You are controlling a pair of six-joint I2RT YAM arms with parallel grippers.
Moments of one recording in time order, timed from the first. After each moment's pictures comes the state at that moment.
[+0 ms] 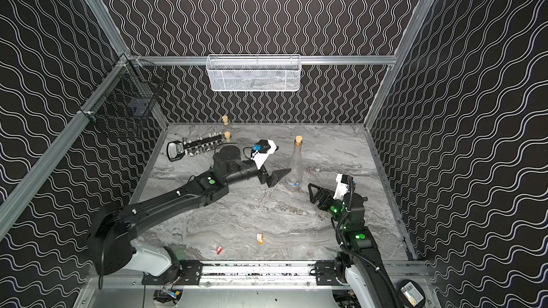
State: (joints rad) left arm -0.83 1.51 1.10 0.32 0.29 0.08; right arm 0.12 0.54 0.25 -0.04 -0.30 0.63
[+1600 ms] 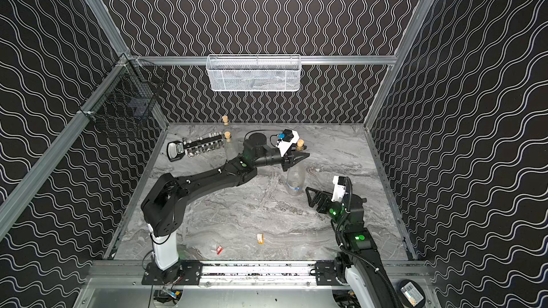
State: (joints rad) left arm -0.80 1.91 1.42 0.46 0.53 0.01; right arm 0.12 0.54 0.23 -0.06 -0.35 0.58
